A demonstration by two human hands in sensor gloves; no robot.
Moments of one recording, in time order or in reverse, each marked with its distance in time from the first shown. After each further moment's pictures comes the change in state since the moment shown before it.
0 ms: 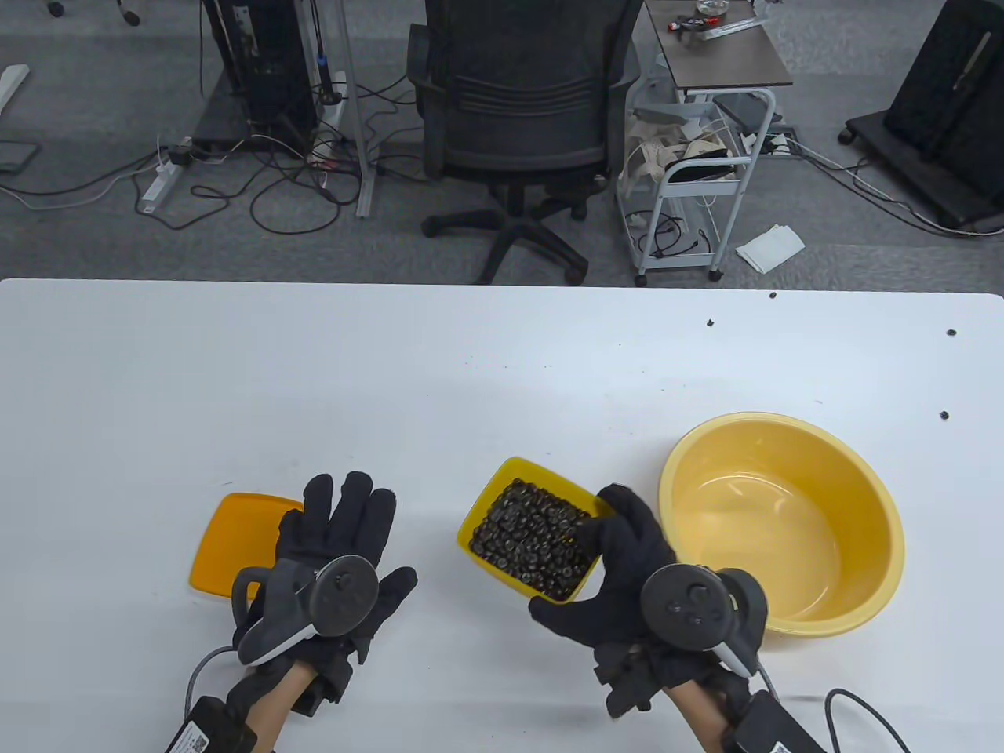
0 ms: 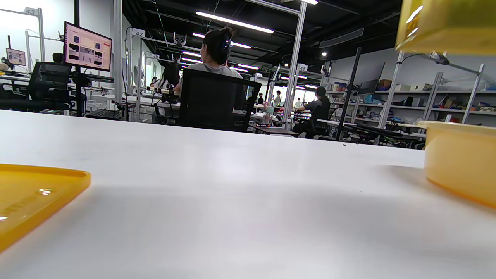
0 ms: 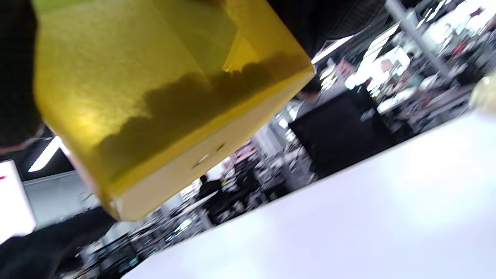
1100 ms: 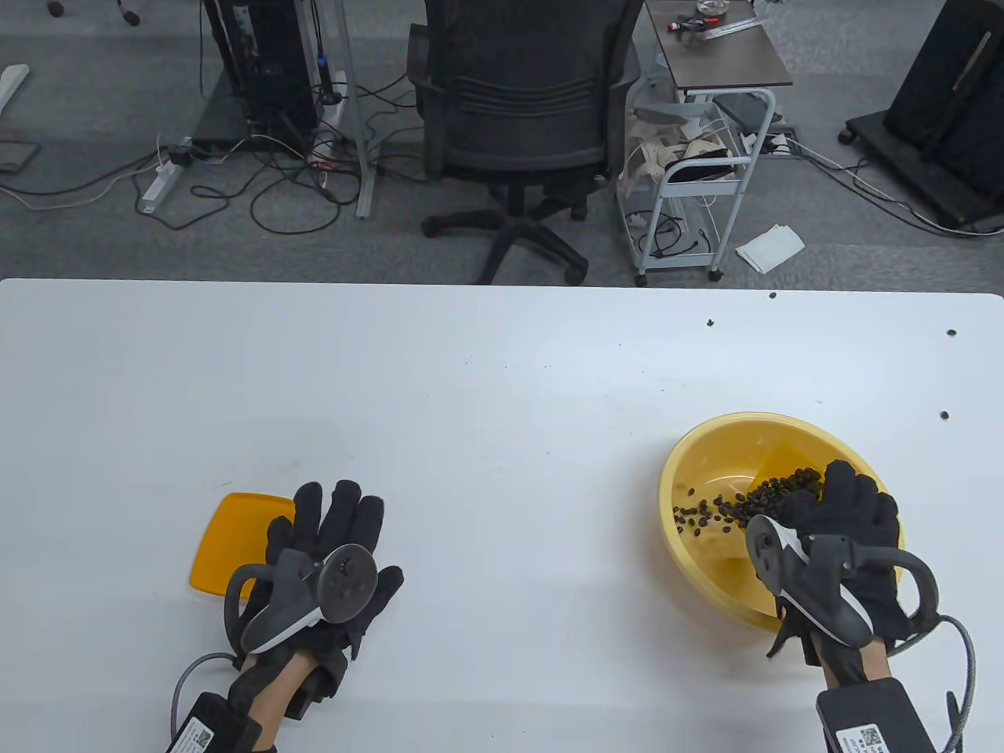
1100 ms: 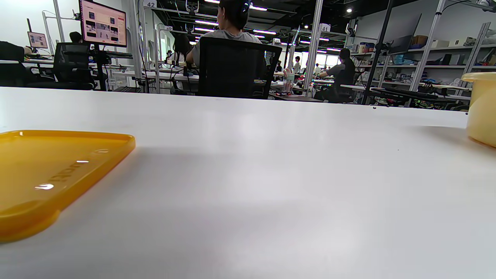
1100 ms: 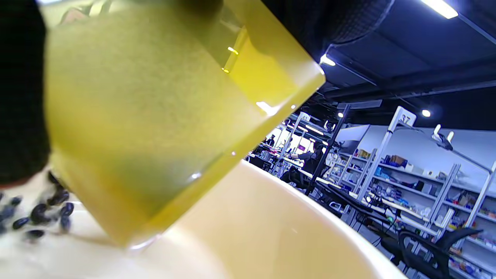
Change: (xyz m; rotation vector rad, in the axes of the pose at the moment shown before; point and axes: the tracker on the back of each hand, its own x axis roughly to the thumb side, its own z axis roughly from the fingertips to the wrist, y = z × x) left_hand -0.009 -0.012 -0.007 -0.122 0.068 -0.047; right_hand -0.107 -0.044 -0.003 0.115 0.251 1.070
